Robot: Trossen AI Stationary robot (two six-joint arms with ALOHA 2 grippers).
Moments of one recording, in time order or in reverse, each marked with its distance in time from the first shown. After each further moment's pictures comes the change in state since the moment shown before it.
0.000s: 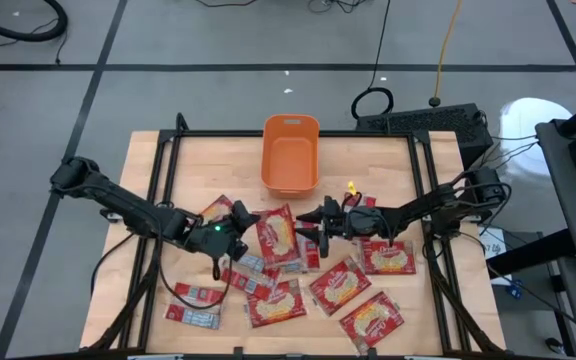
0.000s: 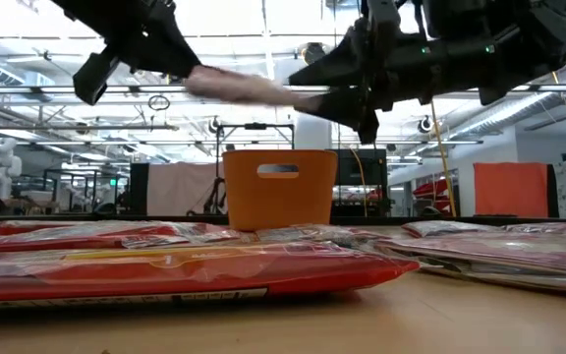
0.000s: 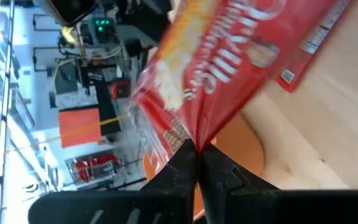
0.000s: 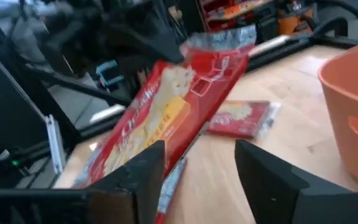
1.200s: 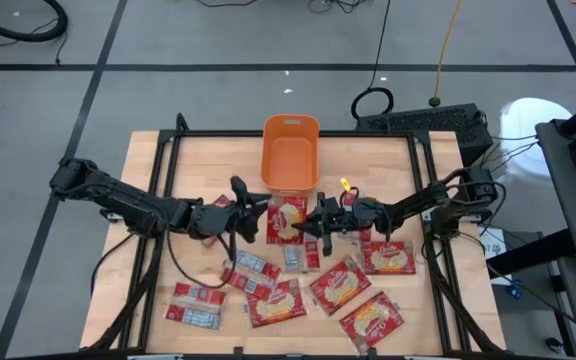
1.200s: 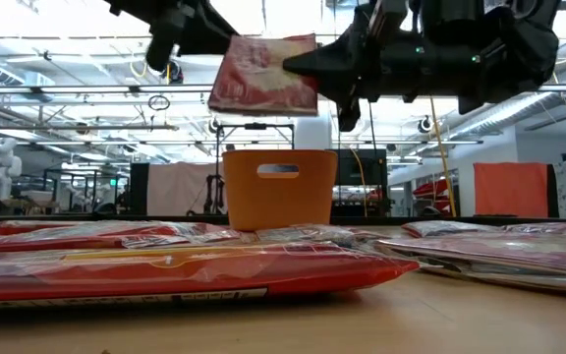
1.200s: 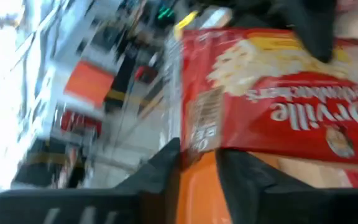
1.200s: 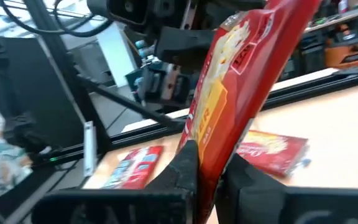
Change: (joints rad) left arm 0.132 0.004 0.000 0.348 0.029 -0.303; right arm -0.069 0.046 -0.001 0.188 -0.207 -0.109
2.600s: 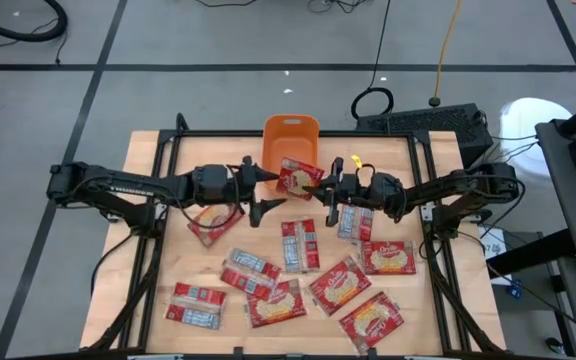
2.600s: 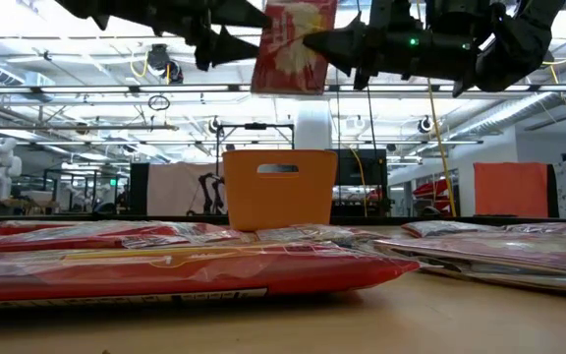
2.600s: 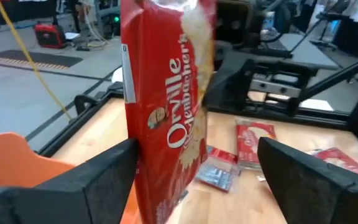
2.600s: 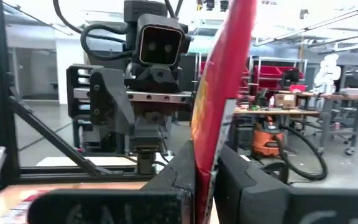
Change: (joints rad) left arm 0.309 -0.017 0.000 0.125 0.645 -0.825; right arm -0.165 -0.184 -0.039 0.047 0.006 -0.356
